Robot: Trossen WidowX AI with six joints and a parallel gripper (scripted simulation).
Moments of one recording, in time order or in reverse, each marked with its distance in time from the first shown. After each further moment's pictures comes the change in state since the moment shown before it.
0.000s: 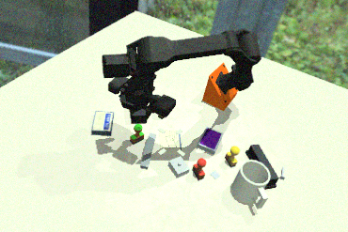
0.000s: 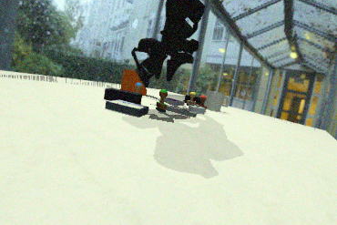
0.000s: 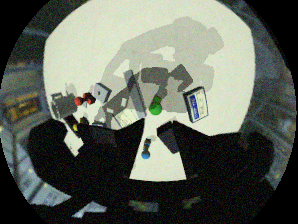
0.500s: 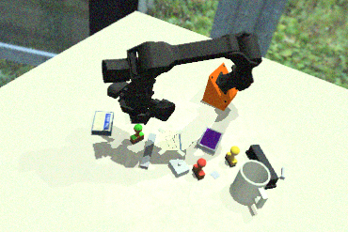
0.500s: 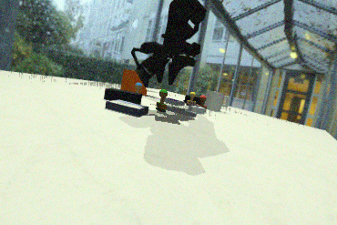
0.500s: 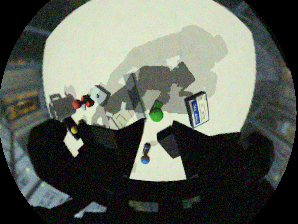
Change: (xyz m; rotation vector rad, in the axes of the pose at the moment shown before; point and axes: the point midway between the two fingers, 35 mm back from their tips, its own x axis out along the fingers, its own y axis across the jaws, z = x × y) arm 0.010 0.002 0.008 -0.015 -0.018 -0.001
